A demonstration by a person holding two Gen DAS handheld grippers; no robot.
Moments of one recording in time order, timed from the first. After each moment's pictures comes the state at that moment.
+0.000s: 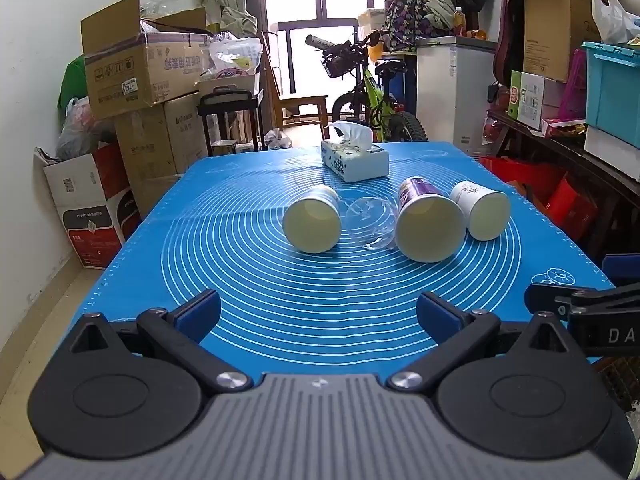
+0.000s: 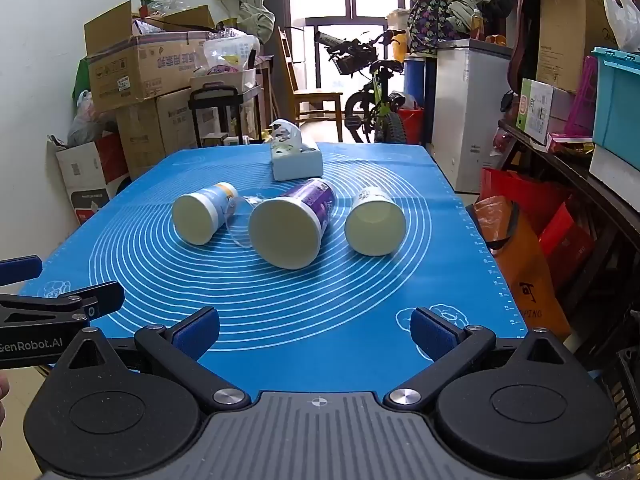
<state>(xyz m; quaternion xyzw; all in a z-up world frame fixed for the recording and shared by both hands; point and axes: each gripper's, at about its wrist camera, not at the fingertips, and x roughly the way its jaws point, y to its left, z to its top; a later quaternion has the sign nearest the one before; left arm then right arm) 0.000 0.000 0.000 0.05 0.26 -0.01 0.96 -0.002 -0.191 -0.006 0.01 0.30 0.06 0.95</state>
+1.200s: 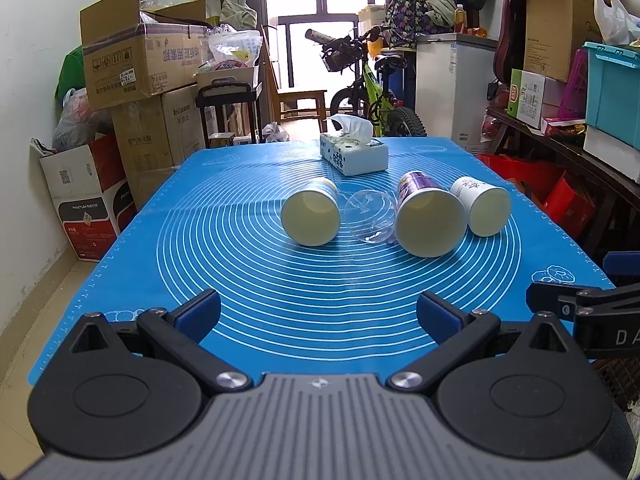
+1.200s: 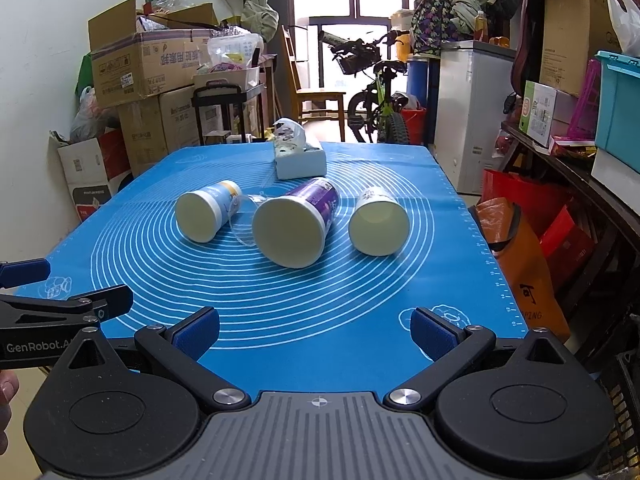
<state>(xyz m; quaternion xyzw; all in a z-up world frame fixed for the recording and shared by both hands) 0.004 0.001 -0.006 0.04 0.27 -0.02 0.96 -0.004 -0.187 -0.004 0.01 0.30 0.06 0.95</state>
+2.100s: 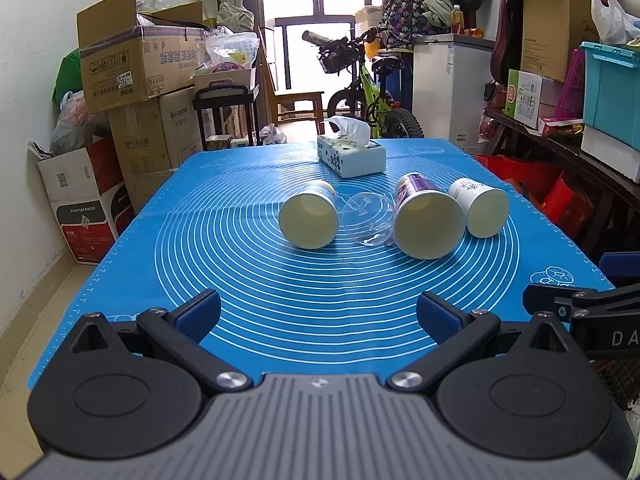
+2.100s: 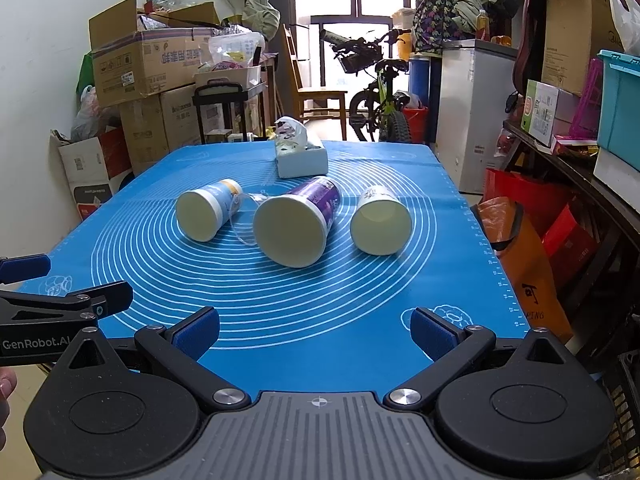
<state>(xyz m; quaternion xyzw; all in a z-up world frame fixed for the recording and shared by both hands) 0.005 0.002 -0.005 0.04 0.27 -0.02 0.96 0.000 -0.189 -0.005 0.01 0.30 0.06 0.95</state>
